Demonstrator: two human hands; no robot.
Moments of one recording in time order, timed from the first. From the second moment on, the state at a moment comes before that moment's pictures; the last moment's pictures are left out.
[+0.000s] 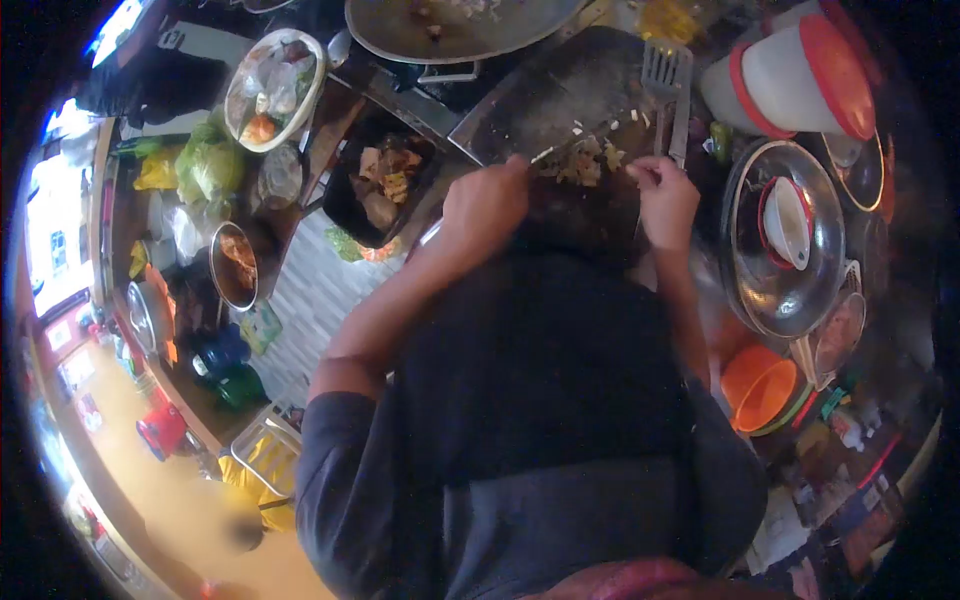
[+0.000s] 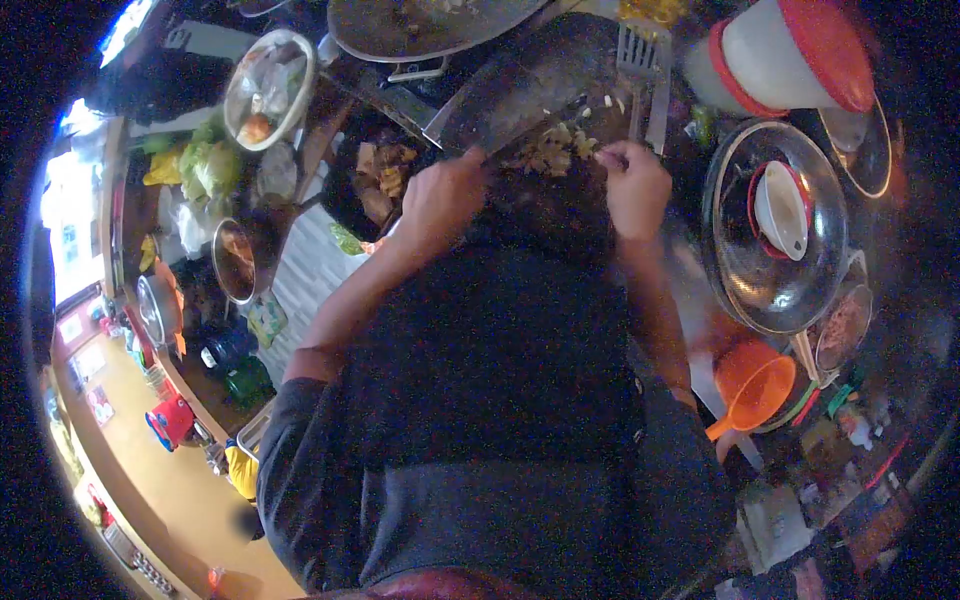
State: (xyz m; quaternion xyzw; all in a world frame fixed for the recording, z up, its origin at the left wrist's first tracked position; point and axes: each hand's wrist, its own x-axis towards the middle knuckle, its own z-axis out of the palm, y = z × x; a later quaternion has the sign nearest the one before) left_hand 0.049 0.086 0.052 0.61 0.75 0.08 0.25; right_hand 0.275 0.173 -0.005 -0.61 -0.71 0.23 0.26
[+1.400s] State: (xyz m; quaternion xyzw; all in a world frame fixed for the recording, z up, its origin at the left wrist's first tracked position) left_hand 0.037 0.082 0.051 0.47 0.79 0.20 0.32; right_hand 0.214 0.236 0.089 -0.46 -0.76 0.37 0.27
